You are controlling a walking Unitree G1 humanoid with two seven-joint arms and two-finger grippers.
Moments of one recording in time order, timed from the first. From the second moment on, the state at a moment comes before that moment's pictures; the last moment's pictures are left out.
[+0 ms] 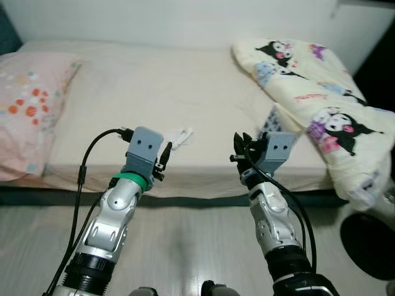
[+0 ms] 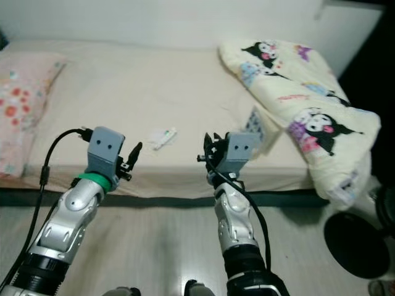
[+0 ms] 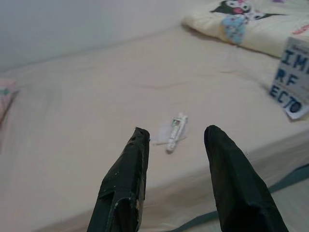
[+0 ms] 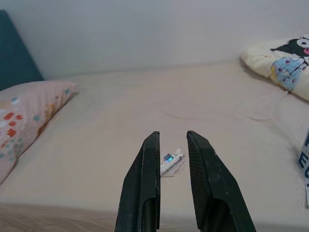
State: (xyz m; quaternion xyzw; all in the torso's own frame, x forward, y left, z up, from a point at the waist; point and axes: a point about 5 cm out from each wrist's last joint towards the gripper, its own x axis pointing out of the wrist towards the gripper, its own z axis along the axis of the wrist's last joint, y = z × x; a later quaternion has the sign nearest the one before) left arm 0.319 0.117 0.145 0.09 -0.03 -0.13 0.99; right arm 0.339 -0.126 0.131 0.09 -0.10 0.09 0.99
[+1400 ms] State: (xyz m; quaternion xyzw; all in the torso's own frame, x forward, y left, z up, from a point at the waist) left arm 0.322 0.122 0.148 0.09 -0.05 -0.11 0.99; right arm 0.337 -0.115 0.127 0.05 -0.09 0.13 0.99
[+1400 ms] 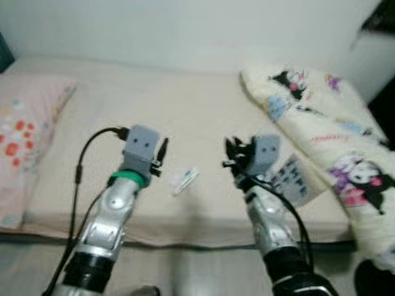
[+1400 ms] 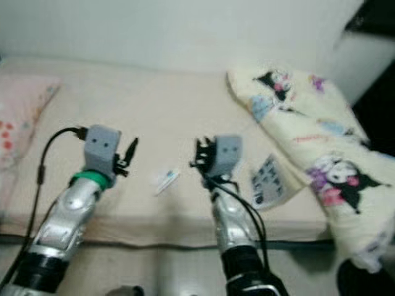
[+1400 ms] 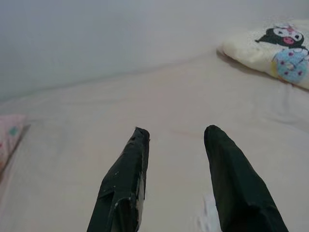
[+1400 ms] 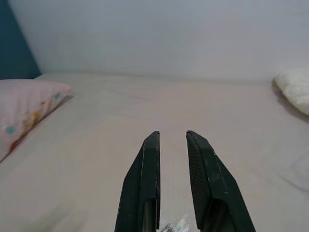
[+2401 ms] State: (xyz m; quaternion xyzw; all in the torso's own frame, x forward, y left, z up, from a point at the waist) left arm 0.304 0.115 0.108 0.14 0.02 -0.18 0.97; right arm 0.327 -0.132 0.085 0.05 -0.01 0.07 1.00
